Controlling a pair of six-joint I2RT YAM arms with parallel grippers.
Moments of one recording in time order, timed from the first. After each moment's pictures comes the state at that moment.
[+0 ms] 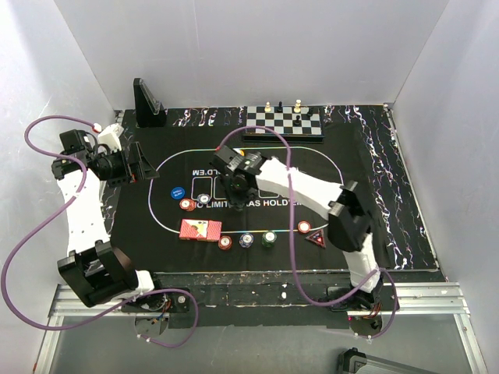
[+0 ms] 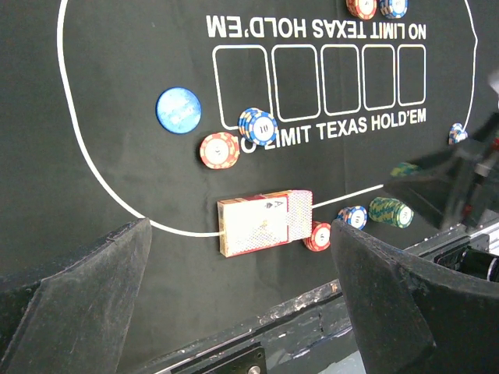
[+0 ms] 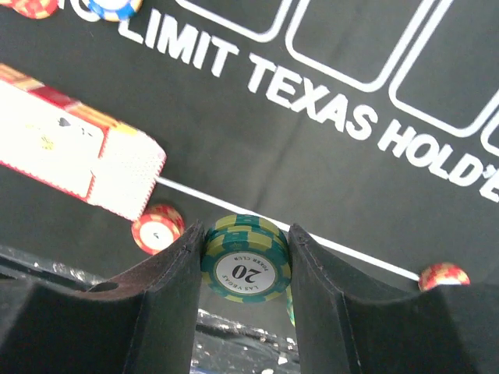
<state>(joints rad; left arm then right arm) 0.41 1.34 1.33 -1.02 0.69 0.16 1.00 1.95 1.77 -1.00 0.16 0.53</state>
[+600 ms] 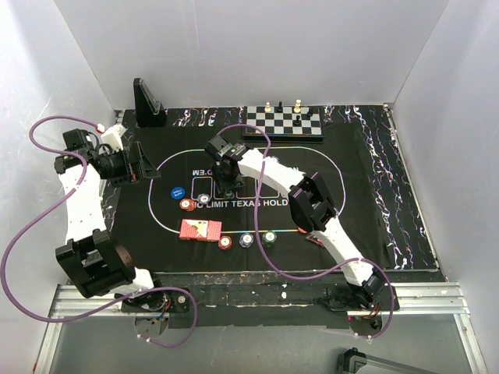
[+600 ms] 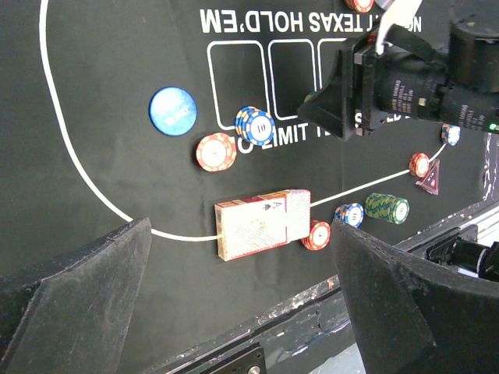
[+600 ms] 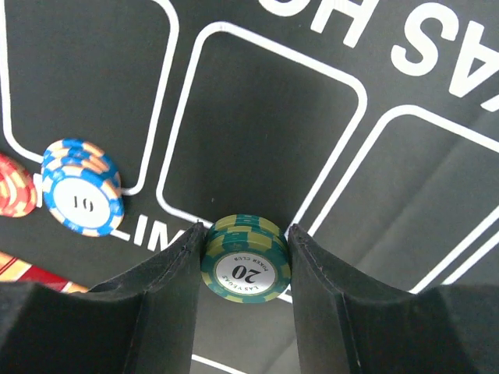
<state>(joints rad) 0.41 1.40 1.33 -1.01 0.72 0.18 0.88 2.47 2.27 -0.99 0.03 0.46</state>
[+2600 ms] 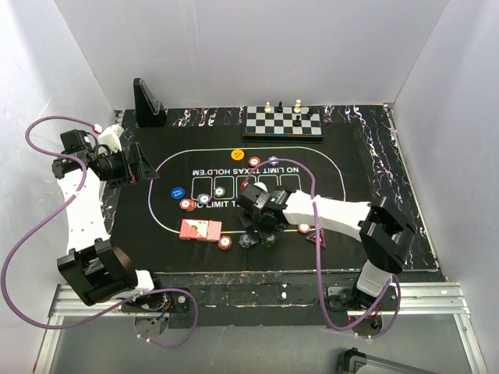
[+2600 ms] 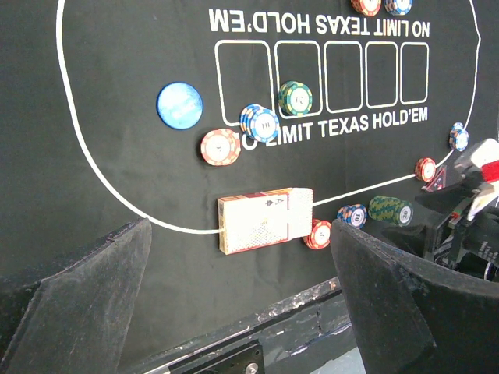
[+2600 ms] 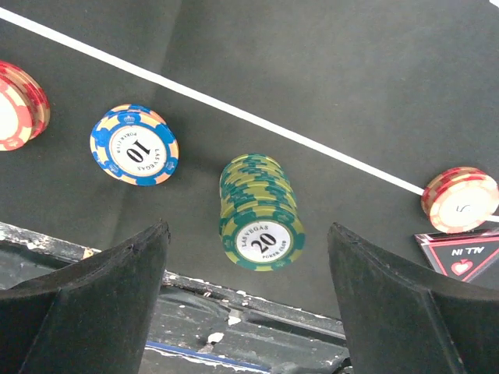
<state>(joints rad) 0.41 1.35 1.33 -1.03 0.68 0.17 1.07 1.71 1.22 -0.82 0.17 0.55</state>
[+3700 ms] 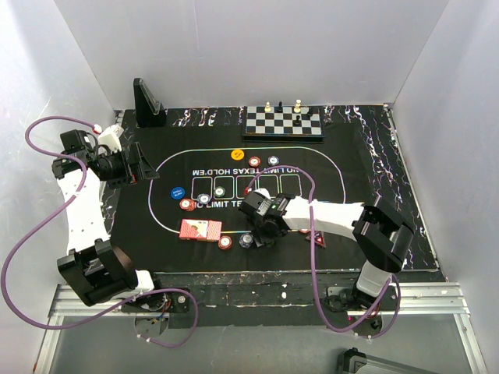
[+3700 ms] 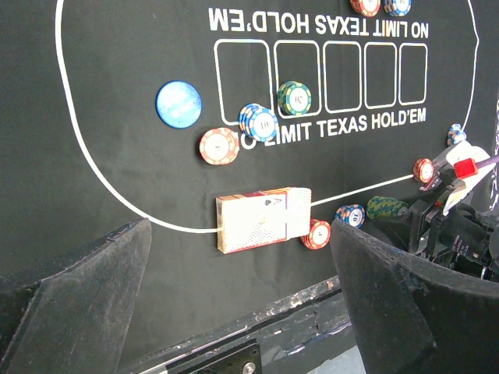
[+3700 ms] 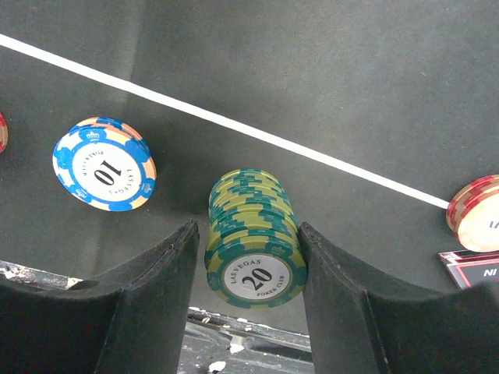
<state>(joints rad) 0.41 1.35 1.33 -1.04 0.68 0.16 1.08 1.70 1.10 -0.70 0.19 0.61</state>
